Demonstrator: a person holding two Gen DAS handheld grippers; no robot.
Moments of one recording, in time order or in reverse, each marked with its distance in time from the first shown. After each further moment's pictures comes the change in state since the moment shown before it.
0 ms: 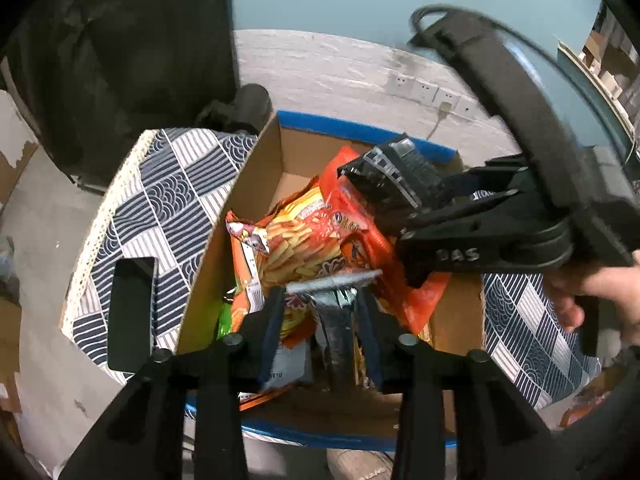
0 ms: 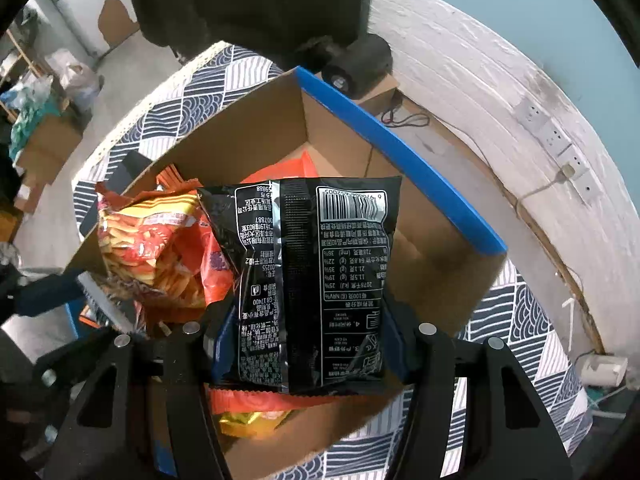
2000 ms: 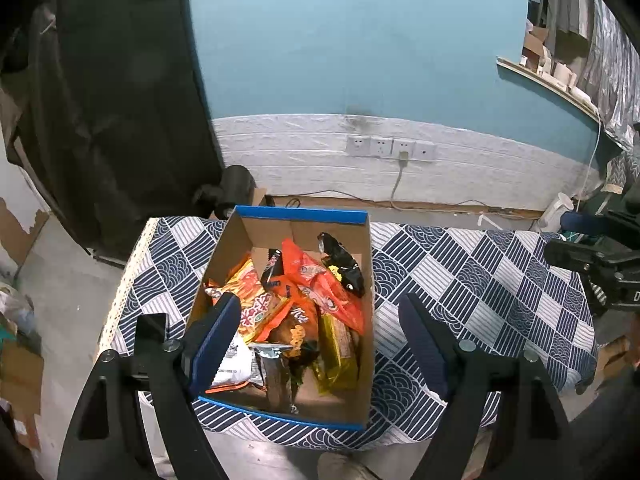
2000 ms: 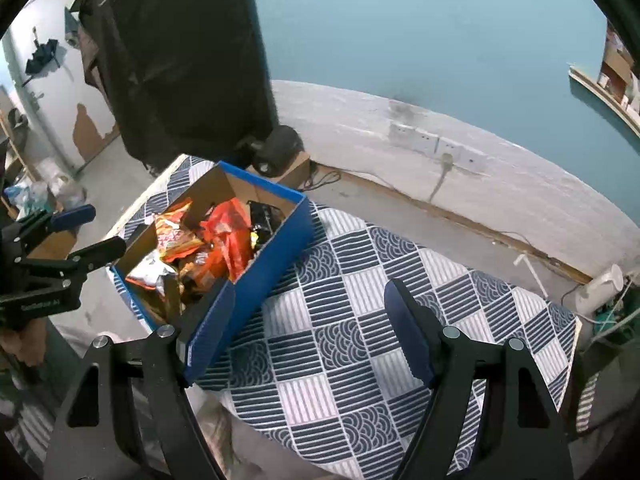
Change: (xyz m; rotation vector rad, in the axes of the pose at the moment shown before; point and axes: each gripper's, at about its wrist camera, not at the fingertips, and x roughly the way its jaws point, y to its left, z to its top) left arm -0.108 -0.091 -0.008 0.136 -0.216 0.033; right arm -0.214 -0.070 -0.181 0.270 -0.371 -0.093
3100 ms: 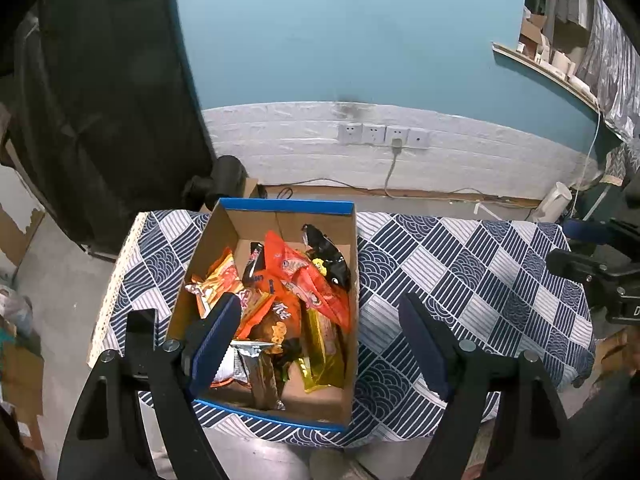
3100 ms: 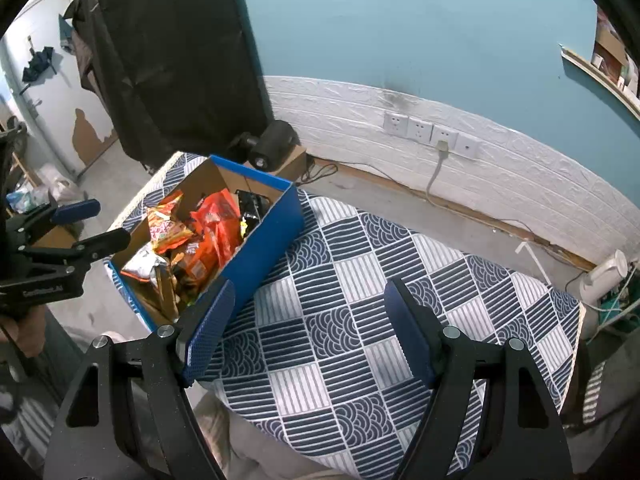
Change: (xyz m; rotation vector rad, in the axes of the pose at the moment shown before) left arm 0.012 -0.016 0.004 0.009 0.052 -0.012; right arm 0.002 -0.022 -0.012 0.025 0.018 0.015
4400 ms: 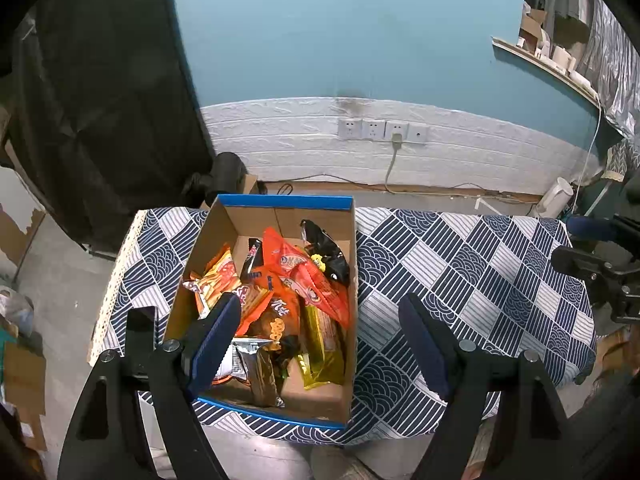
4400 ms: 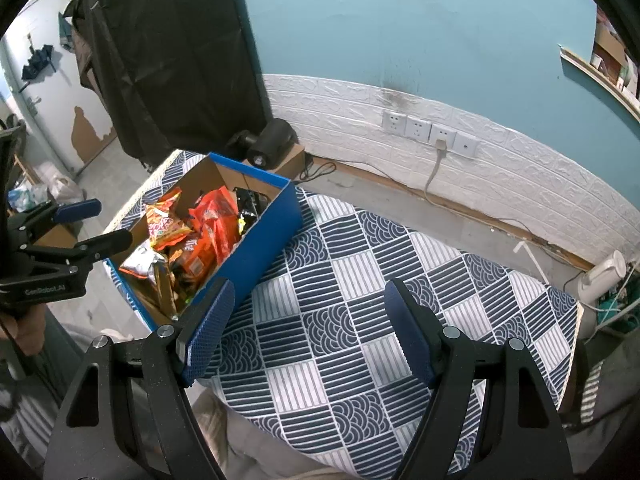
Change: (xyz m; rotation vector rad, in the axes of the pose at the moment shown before) left arm 0.002 -0.001 -0.002 0.006 0.011 0.005; right arm -0.001 -0.002 -0.001 -0.001 0.004 -0.003
